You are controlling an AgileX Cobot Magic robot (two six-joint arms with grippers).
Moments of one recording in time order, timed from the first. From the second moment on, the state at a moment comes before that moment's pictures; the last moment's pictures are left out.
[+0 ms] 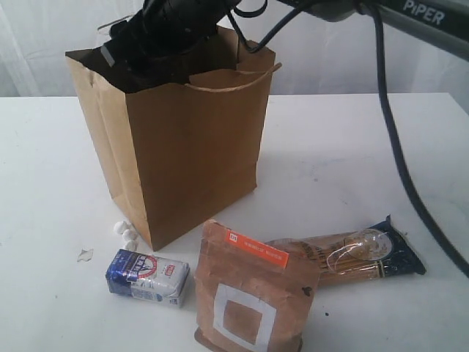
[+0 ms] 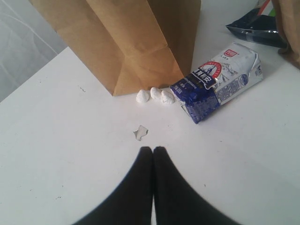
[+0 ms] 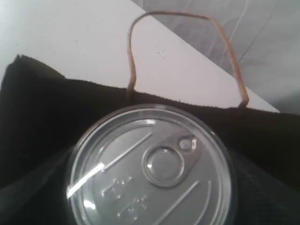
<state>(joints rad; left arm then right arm) -0.43 0.00 0.02 -0.21 0.40 0.68 0.70 2.00 -2.00 0.03 0.73 -0.13</state>
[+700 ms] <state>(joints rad) -0.43 0.00 0.02 -0.21 0.40 0.68 0.68 1.99 -2.00 0.01 0.78 -0.10</state>
